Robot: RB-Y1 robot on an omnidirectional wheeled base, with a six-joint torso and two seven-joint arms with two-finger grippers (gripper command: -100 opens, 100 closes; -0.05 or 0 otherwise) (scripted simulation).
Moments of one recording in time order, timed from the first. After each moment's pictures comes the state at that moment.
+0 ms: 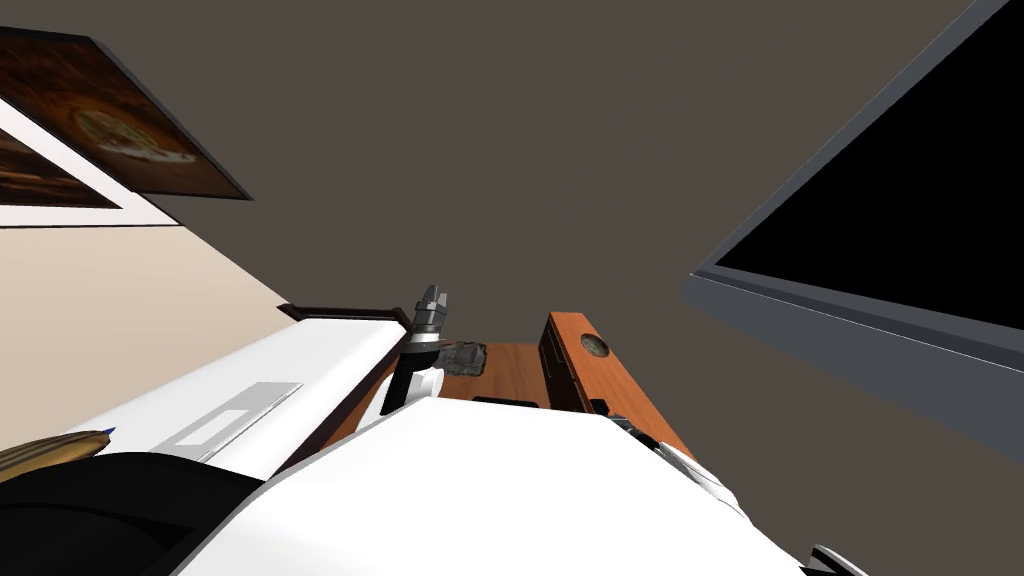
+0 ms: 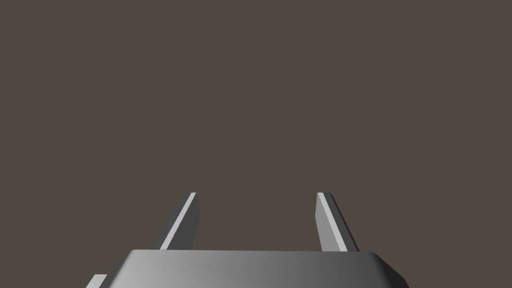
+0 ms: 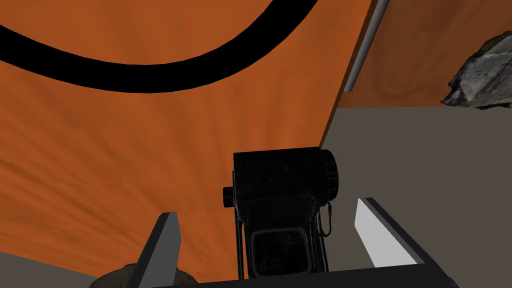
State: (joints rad) left arm 0.47 -0.03 0.00 -2.24 -0.08 -0.36 0.03; right arm 0.17 -0.75 0.49 -0.72 0.50 -0.30 0.35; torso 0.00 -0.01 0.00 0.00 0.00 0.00
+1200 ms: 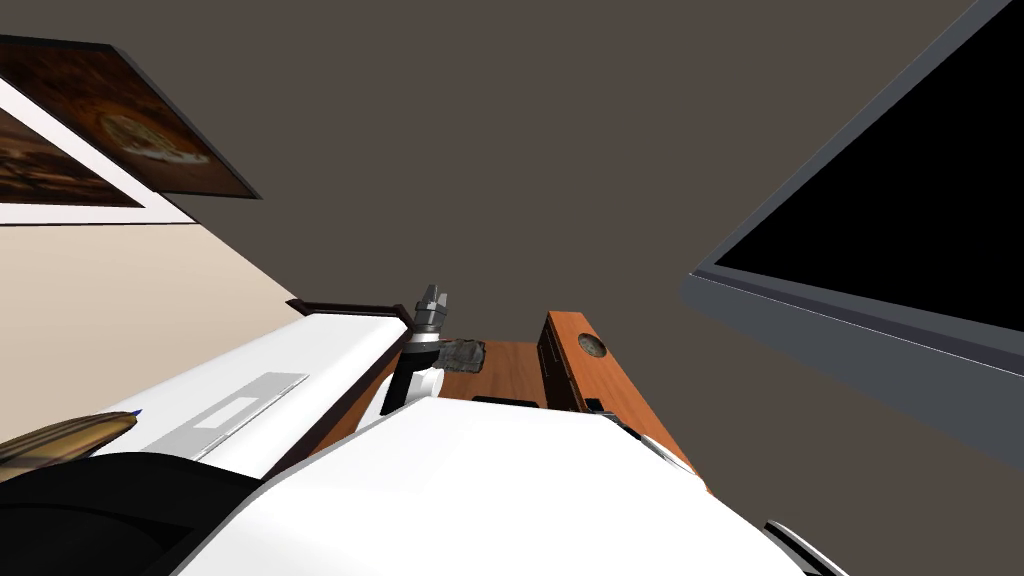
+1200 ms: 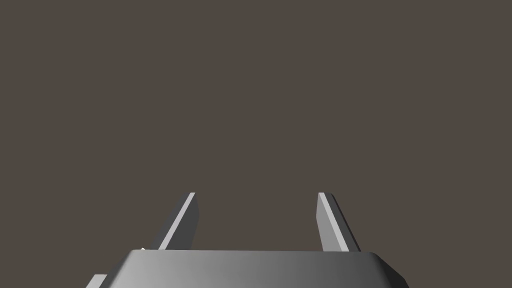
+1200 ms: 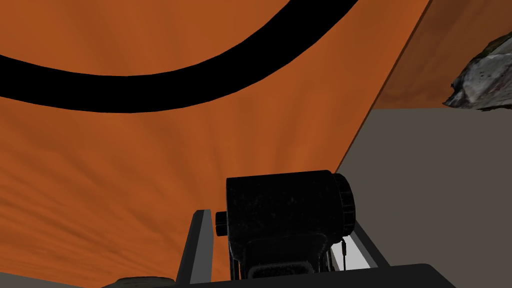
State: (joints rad) left arm 0.47 -0.03 0.00 -2.24 -0.08 -0.36 0.03; right arm 0.12 -0.65 0.46 -0.67 0.51 -0.26 0.41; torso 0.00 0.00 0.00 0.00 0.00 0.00
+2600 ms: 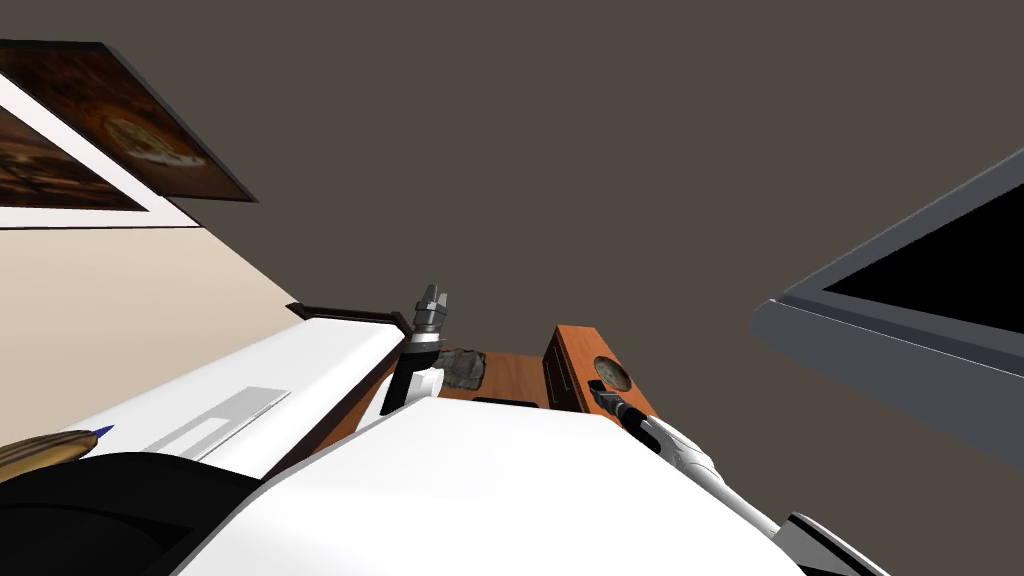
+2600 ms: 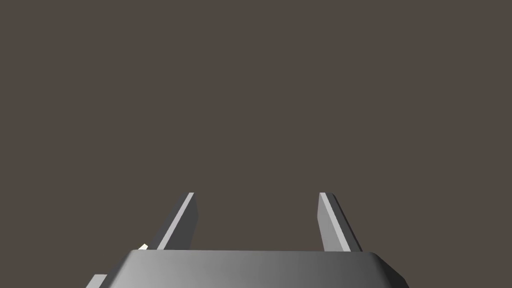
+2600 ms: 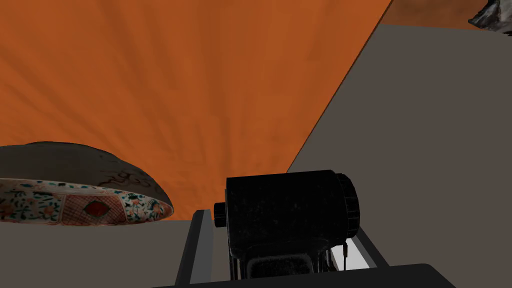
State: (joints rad) left arm 0.47 -0.03 0.00 -2.24 -0.08 -0.36 0.03; right arm 0.09 -0.75 0.43 -0.76 0.52 -0.31 0.34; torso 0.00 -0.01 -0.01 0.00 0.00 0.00
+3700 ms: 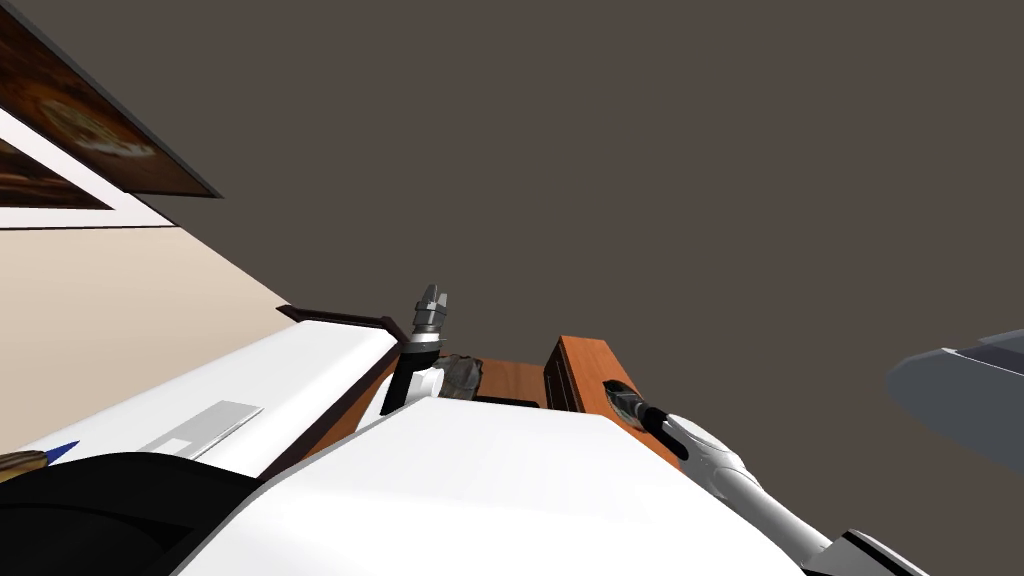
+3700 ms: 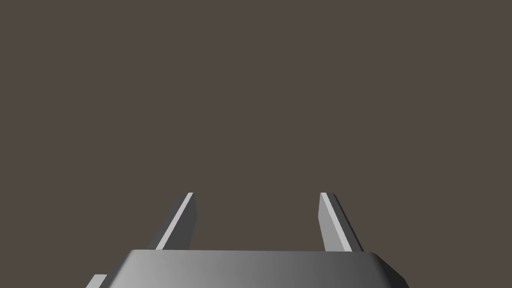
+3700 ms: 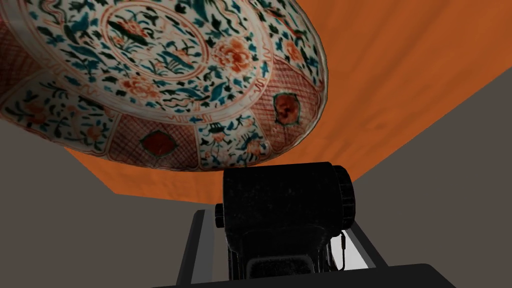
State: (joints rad) left arm 0.47 -0.03 0.00 -2.24 -0.08 -0.36 0.03; right arm 0.11 -0.86 0.36 -0.78 0.72 -0.33 0.19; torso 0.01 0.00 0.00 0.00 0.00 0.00
